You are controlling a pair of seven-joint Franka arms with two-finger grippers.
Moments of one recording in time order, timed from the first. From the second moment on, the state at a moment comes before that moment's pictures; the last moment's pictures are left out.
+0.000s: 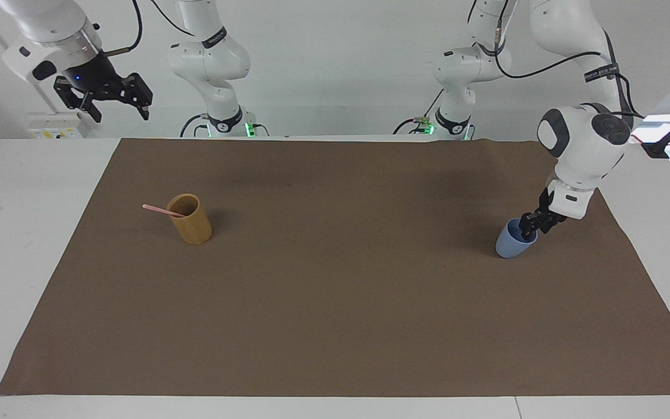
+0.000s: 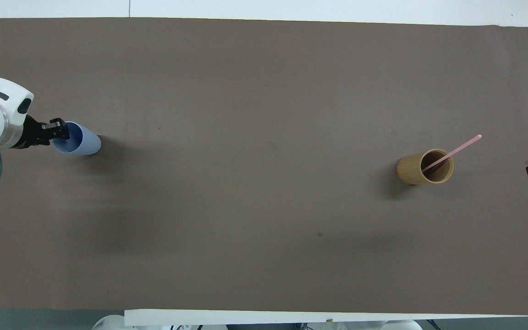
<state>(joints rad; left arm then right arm) 0.04 0.05 -0.06 -2.15 0.03 2.28 -0.23 -0.06 -0.11 -0.02 -1.57 -0.04 1.30 -0.16</state>
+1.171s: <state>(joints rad) -0.53 0.06 -0.07 -2.14 0.03 2.30 -0.87 -0.06 -0.11 -0.02 -1.57 -0.04 1.30 -0.16</state>
